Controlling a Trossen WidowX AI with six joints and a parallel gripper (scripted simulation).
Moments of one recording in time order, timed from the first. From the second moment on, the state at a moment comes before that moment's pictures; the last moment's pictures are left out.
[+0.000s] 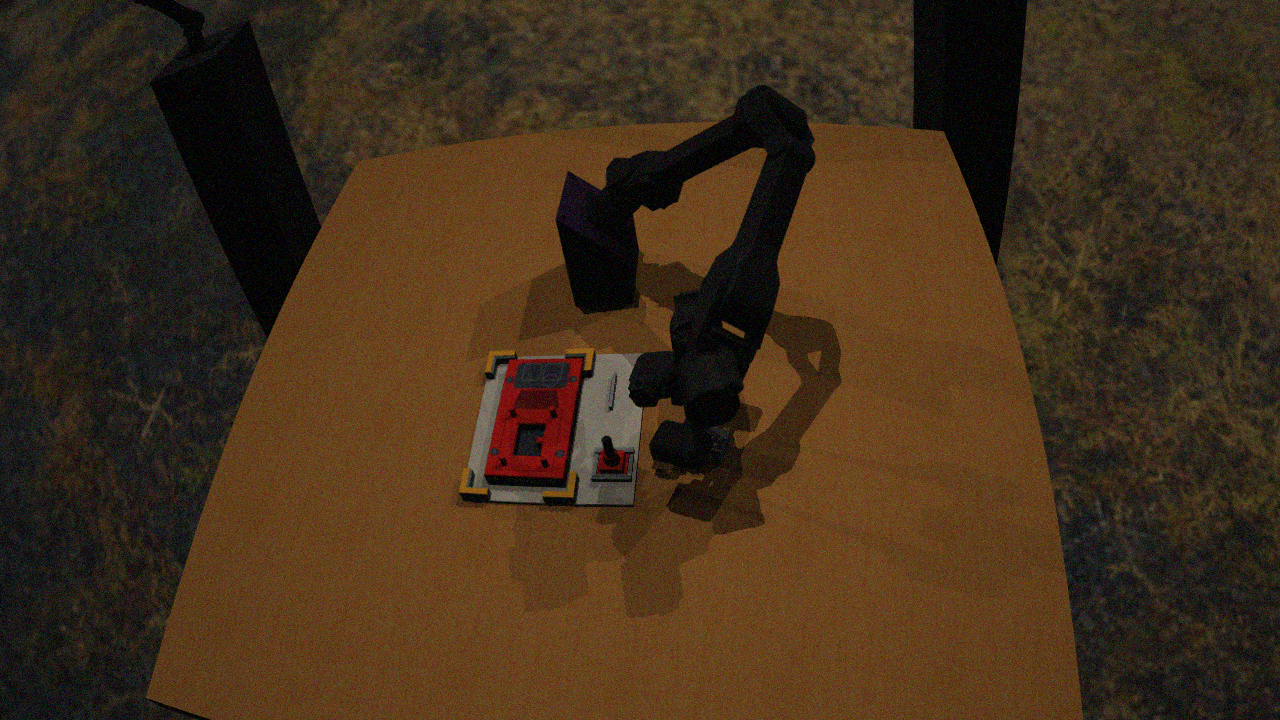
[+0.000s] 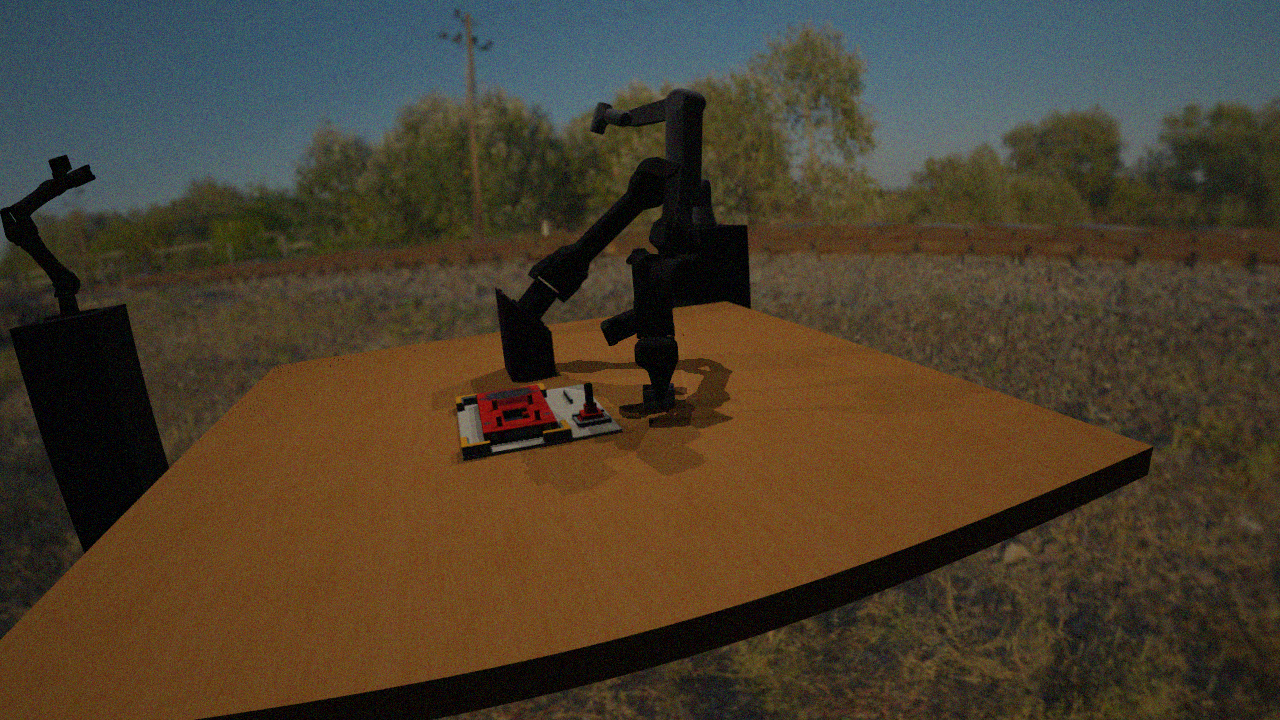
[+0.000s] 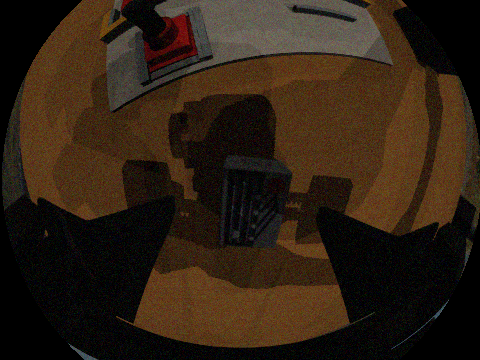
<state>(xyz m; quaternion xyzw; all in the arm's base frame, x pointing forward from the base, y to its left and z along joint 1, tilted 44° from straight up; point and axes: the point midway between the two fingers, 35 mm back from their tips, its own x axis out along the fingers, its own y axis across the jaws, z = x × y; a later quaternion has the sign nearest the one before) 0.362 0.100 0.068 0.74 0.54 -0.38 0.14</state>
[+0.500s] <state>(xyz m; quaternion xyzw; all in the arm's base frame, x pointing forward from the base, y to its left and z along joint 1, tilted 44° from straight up) 0.361 0.102 0.065 0.73 0.54 -0.38 0.13</state>
